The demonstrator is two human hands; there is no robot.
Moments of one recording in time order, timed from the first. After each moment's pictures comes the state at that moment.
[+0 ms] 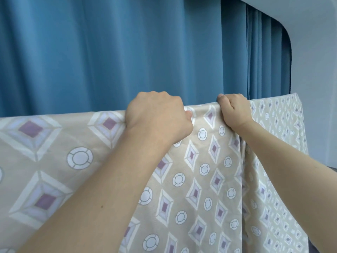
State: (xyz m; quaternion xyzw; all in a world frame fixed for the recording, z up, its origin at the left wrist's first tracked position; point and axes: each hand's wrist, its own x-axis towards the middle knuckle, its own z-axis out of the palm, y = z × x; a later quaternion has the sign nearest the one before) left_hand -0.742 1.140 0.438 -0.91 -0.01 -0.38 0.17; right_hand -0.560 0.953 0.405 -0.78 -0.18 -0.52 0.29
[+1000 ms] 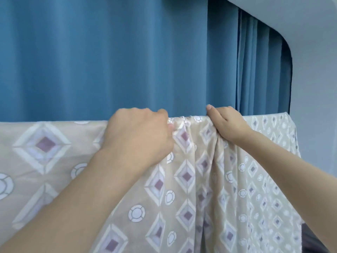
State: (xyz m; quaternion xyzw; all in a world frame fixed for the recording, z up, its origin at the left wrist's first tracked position) left_hand -0.592 0.997 0.424 -0.88 -0.02 -0.43 0.18; right_hand -0.435 0.798 0.423 -0.84 -0.26 -0.39 0.26
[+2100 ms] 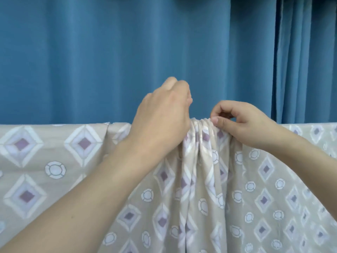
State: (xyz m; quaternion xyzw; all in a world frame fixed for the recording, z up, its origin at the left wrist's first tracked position) left_hand -0.496 0.853 0.450 -0.83 0.04 -0.56 -0.02; right_hand -0.366 0.694 0.443 -0.73 -0.53 -0.28 0.34
